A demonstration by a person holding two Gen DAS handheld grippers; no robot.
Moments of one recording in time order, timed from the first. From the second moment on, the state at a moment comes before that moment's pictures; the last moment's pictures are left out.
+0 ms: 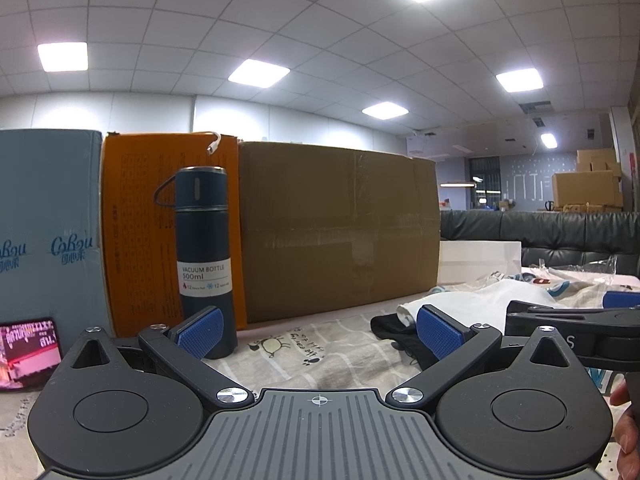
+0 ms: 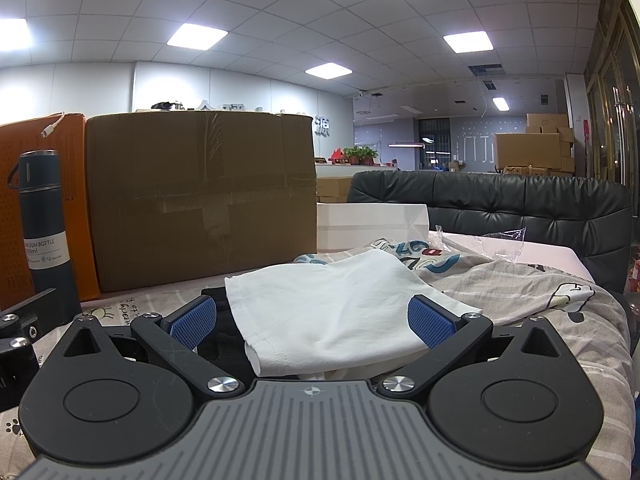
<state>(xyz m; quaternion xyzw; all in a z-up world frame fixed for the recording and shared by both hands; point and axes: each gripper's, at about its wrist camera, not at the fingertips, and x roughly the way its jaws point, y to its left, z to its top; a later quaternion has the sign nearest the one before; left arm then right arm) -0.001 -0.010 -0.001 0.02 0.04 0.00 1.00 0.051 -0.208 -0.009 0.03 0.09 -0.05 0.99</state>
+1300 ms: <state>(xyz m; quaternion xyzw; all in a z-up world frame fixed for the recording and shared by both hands) -0.171 0.031 0.056 0.06 -0.07 0.11 0.99 -0.079 -0.170 0.031 0.14 0.04 0.15 0.98</state>
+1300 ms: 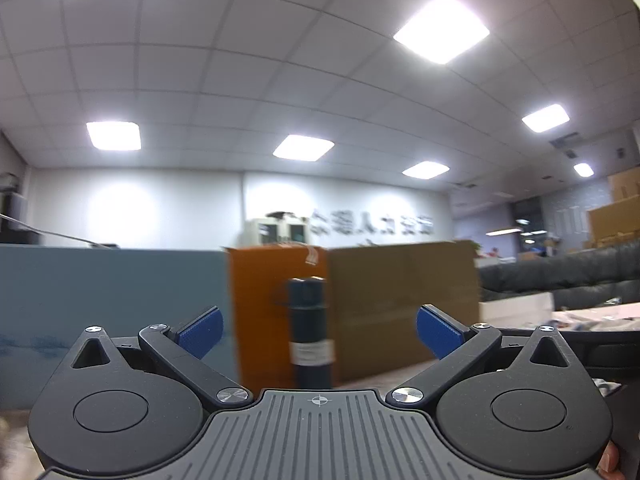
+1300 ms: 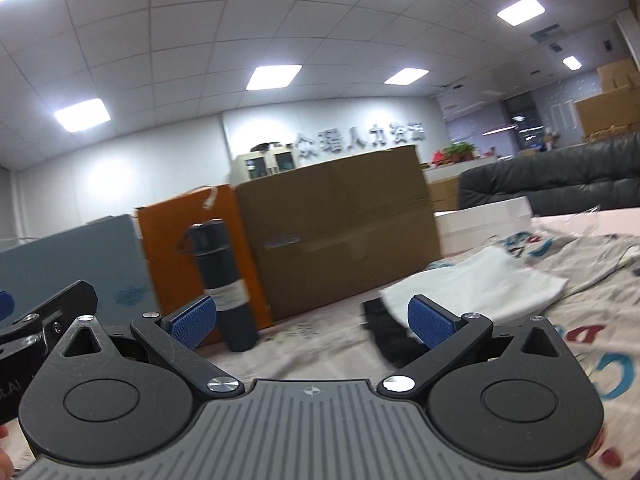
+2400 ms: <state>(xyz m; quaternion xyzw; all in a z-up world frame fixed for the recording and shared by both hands) -0.400 0.339 0.070 -0.22 -0.13 0.46 0.85 -0.176 0.182 0.103 -0.04 0.17 0.54 0.83</state>
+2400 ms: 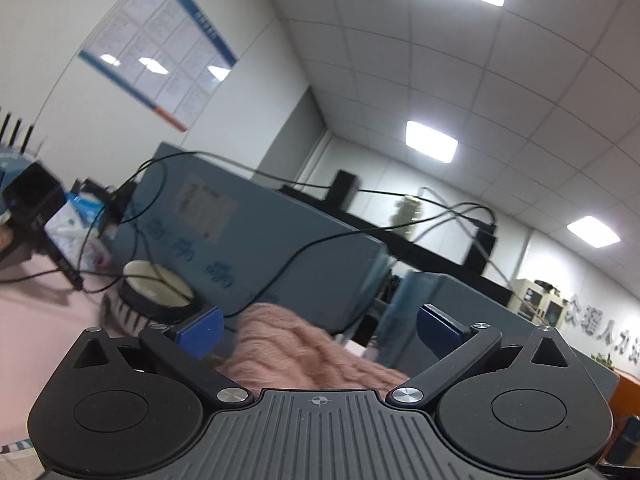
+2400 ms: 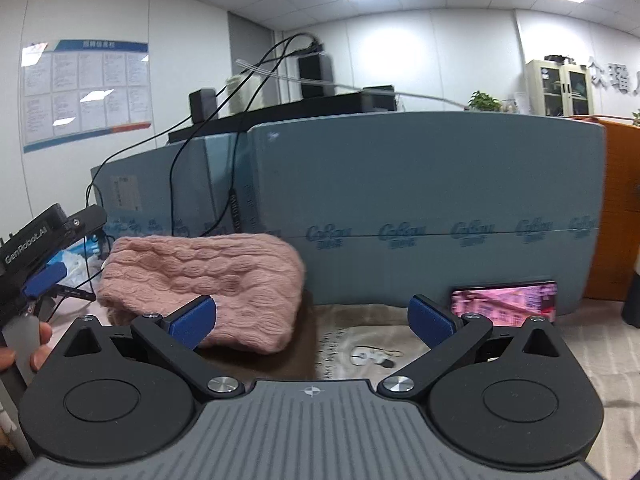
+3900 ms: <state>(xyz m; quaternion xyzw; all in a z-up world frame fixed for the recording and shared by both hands) -0.371 0.329 0.044 -0.12 -0.14 0.39 0.90 -0.133 0.197 0.140 0.18 0.13 0.62 0.75</state>
